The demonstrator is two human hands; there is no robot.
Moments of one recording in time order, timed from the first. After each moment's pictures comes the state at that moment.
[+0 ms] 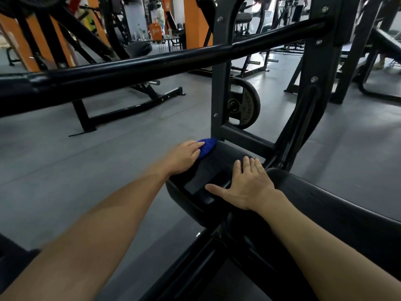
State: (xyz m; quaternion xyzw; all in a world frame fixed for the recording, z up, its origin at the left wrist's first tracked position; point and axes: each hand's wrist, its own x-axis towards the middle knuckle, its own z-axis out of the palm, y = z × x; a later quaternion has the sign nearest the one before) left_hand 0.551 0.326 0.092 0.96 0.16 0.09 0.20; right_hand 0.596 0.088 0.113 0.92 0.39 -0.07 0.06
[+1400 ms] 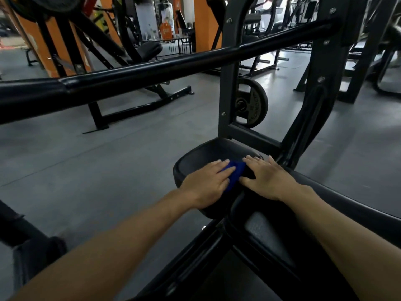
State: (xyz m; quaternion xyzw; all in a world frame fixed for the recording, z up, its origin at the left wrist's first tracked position) left_hand 0.497 0.212 0.092 0.99 0.07 0.07 0.08; right_hand 0.648 0.057 0.101 0.88 0.47 -0.05 -0.05
